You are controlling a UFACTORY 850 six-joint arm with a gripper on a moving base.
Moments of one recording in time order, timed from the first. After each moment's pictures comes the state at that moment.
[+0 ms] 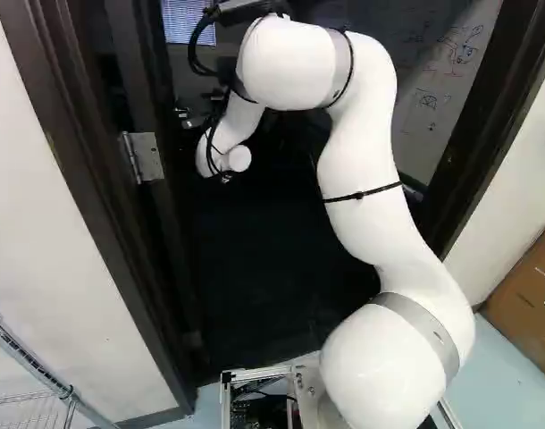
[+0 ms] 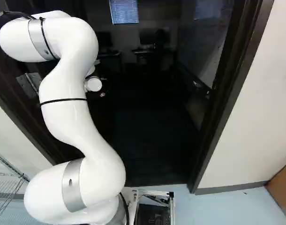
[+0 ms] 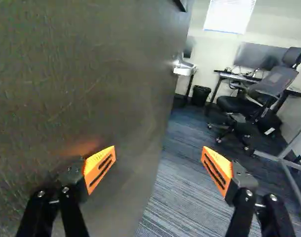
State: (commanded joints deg) arm 24.4 -36.1 -71.6 -11.4 44.3 0.0
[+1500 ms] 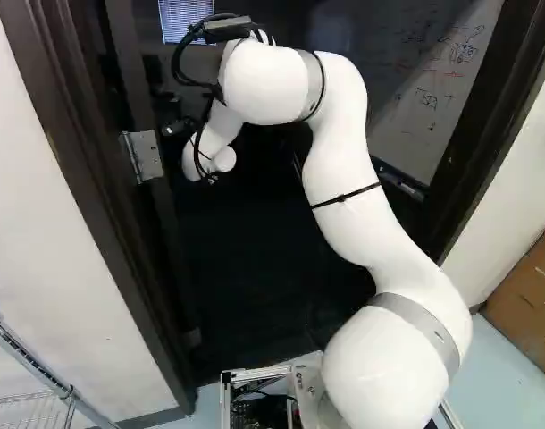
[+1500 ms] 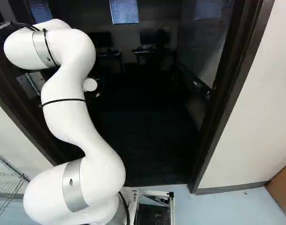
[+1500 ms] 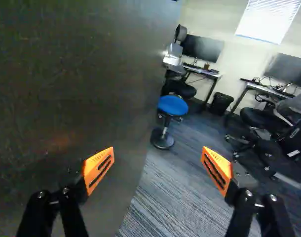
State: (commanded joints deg) arm 27.5 -41.0 -78.3 -18.4 41.7 0.0
